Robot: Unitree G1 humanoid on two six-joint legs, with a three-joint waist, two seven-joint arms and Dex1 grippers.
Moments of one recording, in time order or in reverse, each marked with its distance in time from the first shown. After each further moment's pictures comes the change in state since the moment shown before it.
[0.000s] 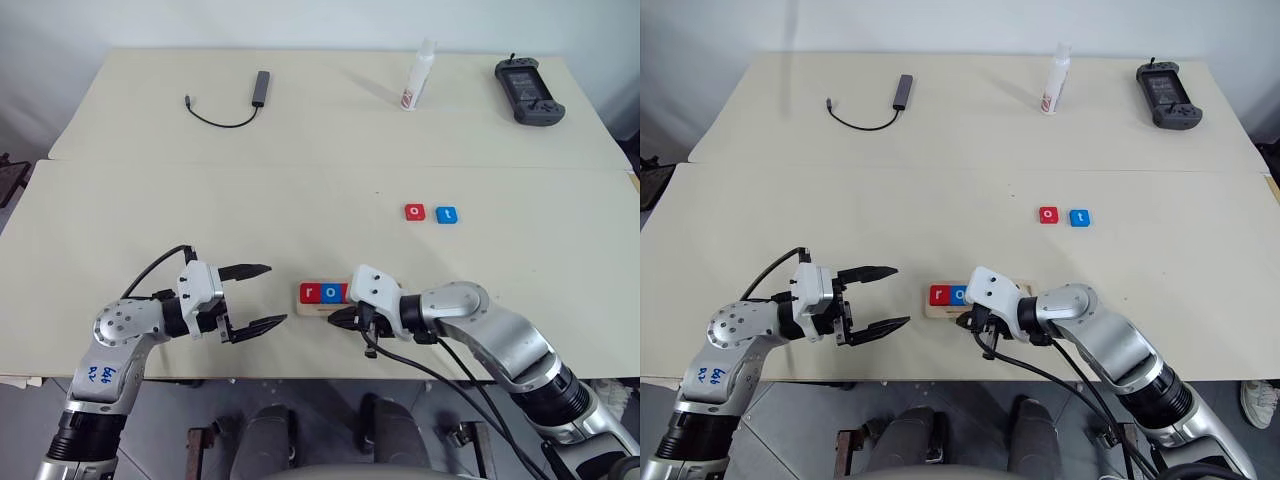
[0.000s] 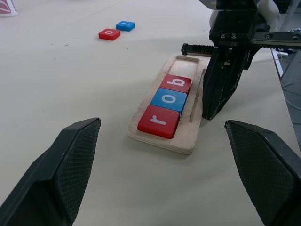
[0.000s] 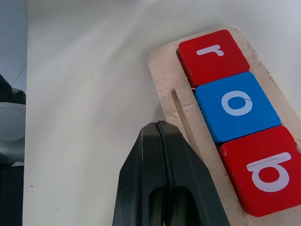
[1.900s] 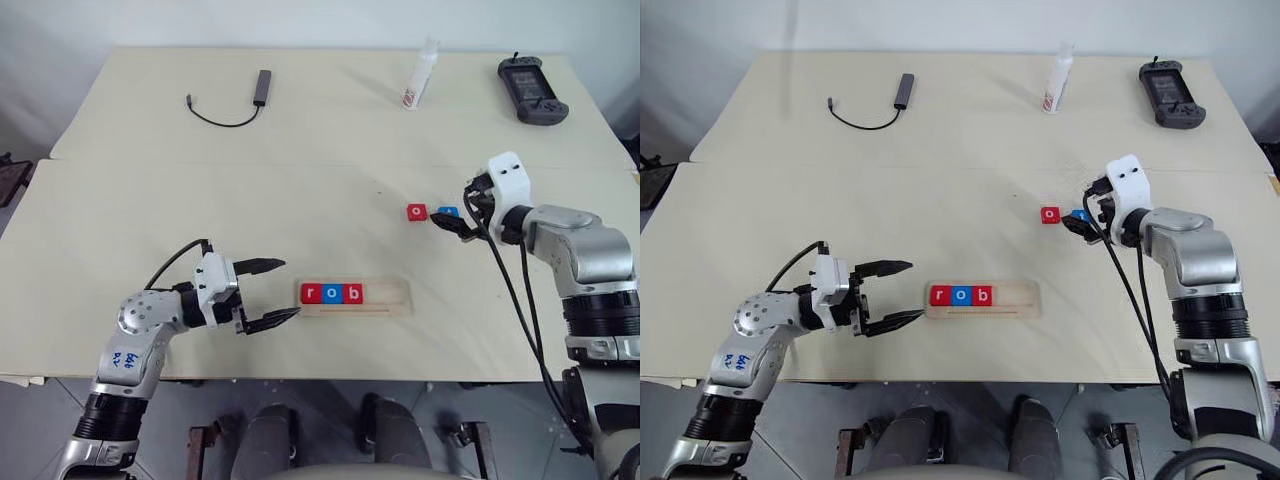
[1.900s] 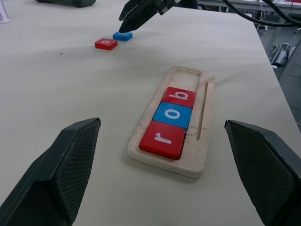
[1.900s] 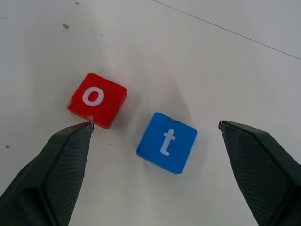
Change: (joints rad) left arm -0.067 -0.061 -0.057 0.086 0.006 -0.028 0.001; right arm -0.292 -0.070 -0.431 0.648 -0.027 0.009 -0.270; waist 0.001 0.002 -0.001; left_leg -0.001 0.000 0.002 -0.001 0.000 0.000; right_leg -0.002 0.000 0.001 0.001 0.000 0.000
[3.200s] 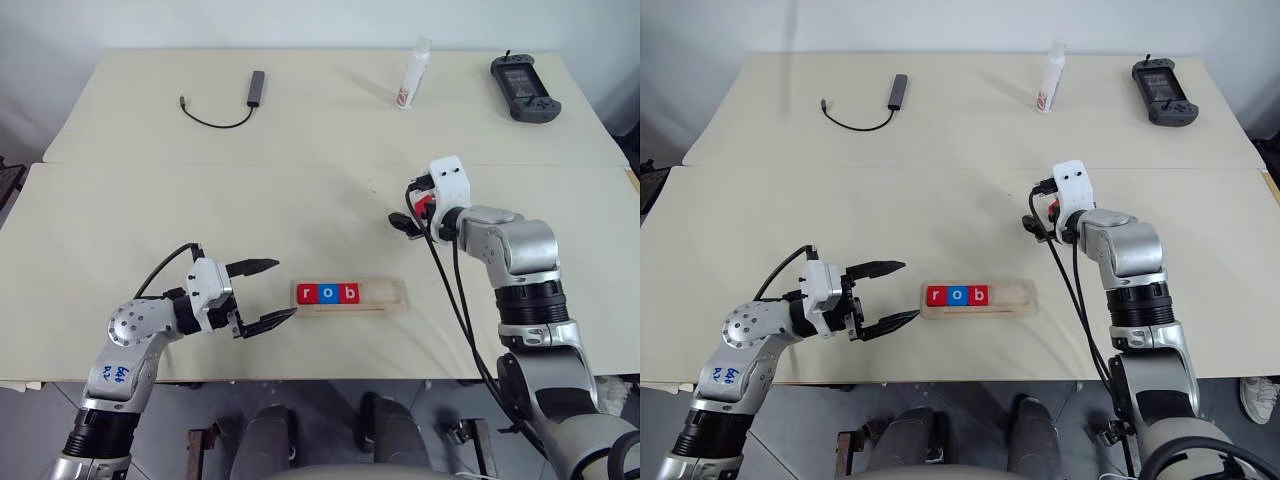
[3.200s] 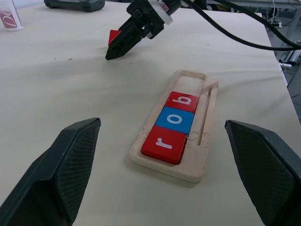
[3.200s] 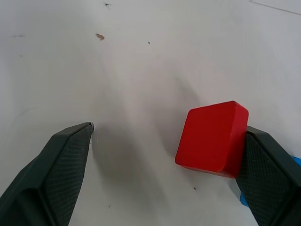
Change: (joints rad) left arm 0.057 0.012 0.028 -0.081 -0.002 0.003 0.055; right arm -0.071 0.262 0.017 -0.044 -0.078 0.159 -0.231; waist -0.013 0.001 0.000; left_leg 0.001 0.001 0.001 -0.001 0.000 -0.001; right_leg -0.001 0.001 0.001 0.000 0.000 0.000
